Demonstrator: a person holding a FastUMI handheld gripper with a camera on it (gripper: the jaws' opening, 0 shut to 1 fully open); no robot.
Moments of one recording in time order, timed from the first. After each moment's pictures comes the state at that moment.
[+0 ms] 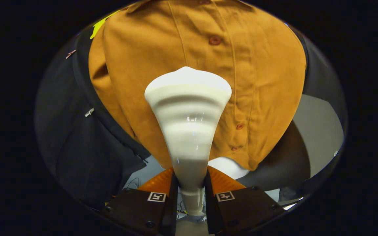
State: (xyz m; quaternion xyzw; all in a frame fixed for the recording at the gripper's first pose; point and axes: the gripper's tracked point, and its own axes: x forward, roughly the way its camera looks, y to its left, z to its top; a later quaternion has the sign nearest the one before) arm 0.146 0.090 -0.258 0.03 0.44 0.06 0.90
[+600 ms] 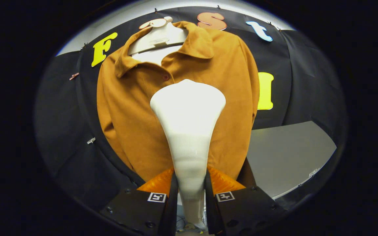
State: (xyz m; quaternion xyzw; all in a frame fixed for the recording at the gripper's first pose) arm 0.167 0.011 -0.139 0.04 0.29 0.03 0.95
